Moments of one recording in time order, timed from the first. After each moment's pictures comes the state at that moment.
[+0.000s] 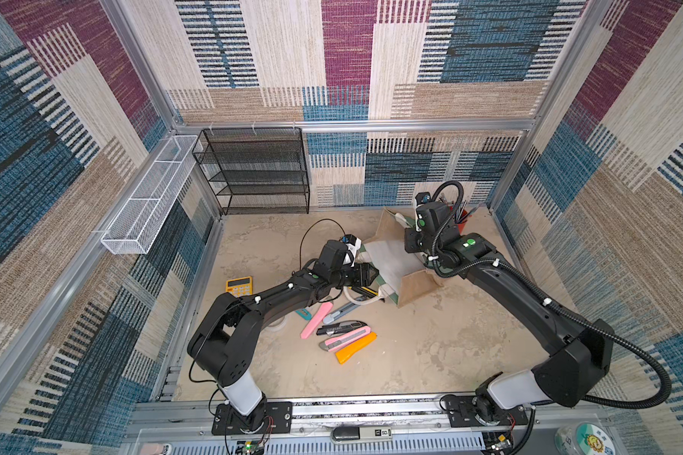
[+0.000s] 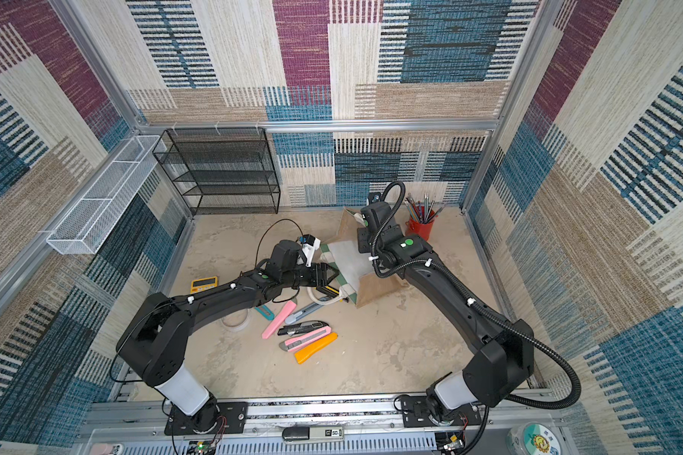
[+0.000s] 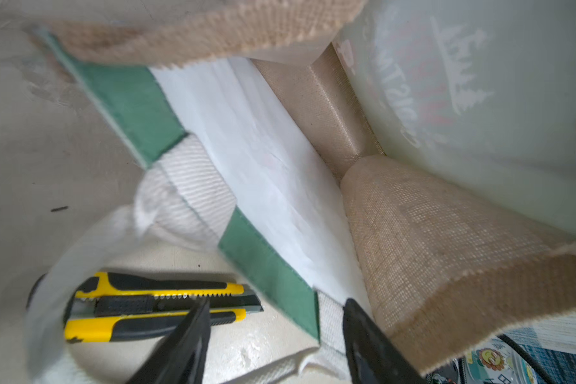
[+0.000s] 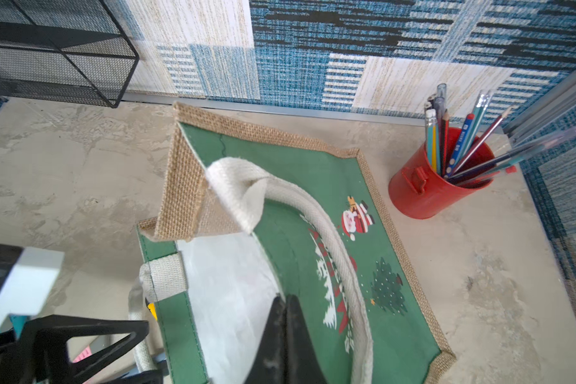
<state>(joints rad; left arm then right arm) -0.62 1.70 1.07 0.05 0.33 -0.56 0.52 1.47 1.42 -0.62 0.30 0.26</state>
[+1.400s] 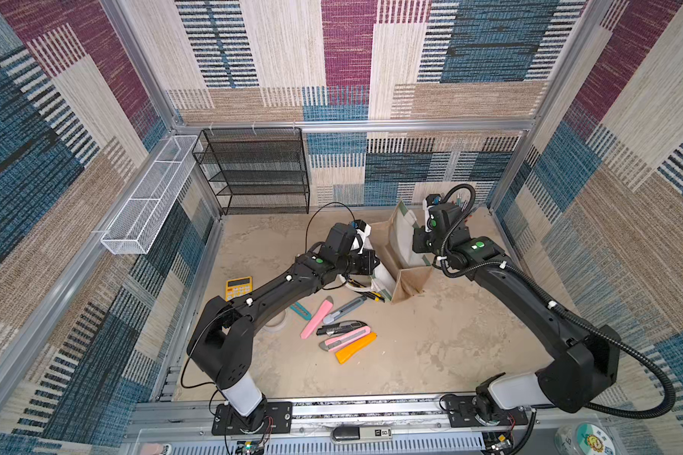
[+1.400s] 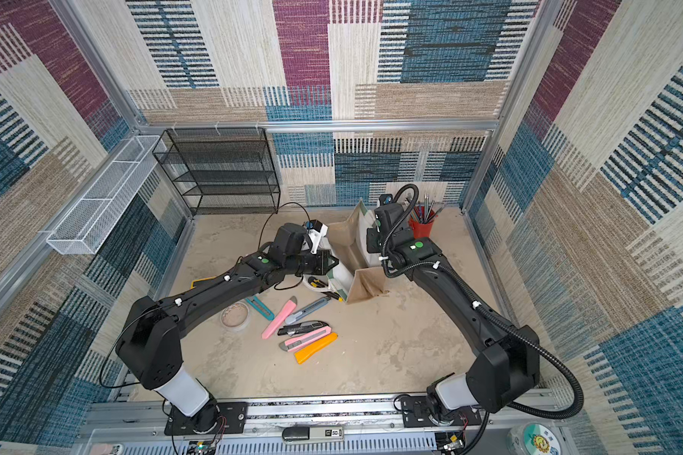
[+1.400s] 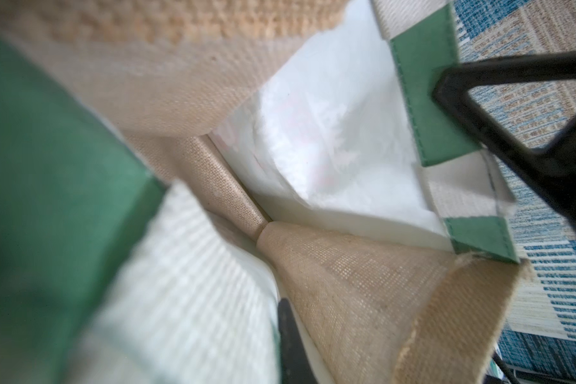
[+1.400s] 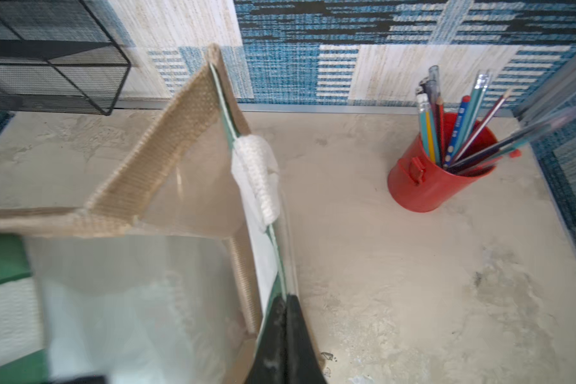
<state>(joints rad) -0.66 1.66 1.31 -0.27 0.32 -0.50 0.42 1.43 1.34 -0.58 0.24 0.26</state>
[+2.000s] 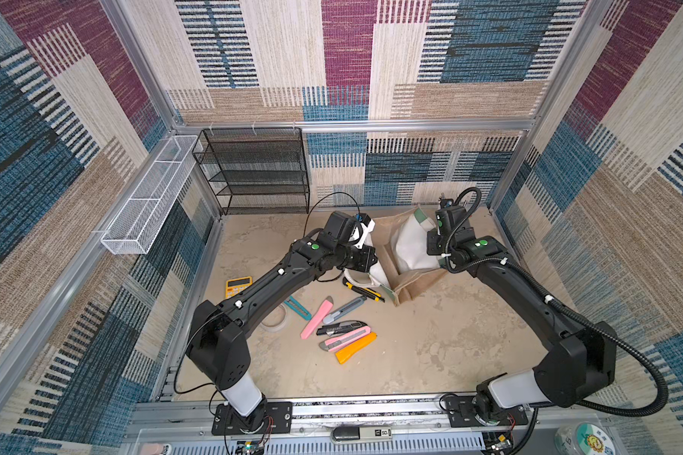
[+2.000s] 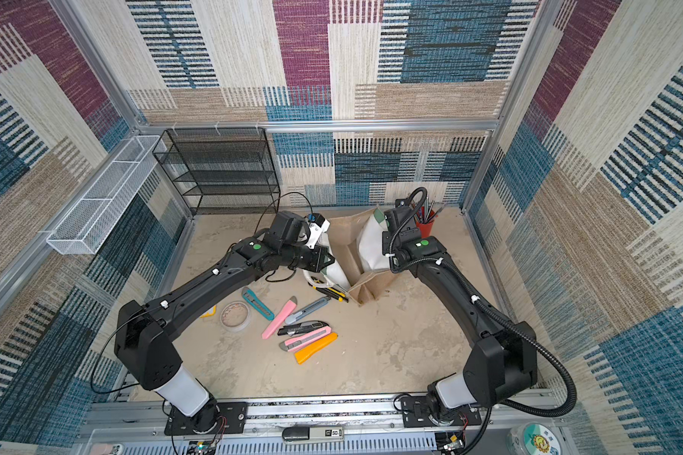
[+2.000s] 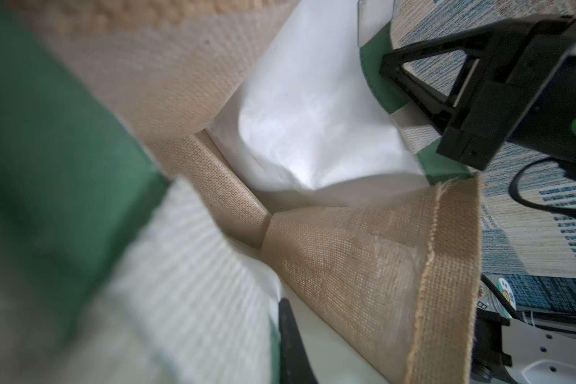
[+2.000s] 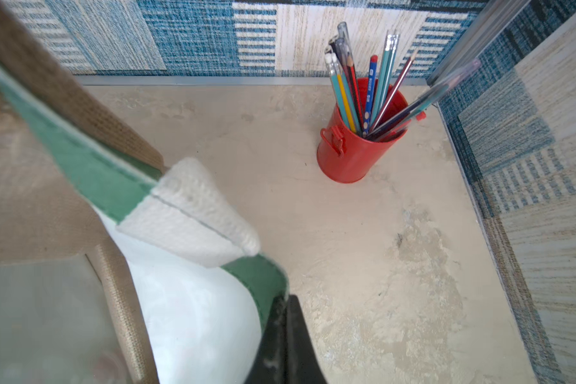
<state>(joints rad) -0.66 1.69 1.50 -0.57 0.35 -0.33 0.34 1.45 1.29 -0.61 0.35 0.23</state>
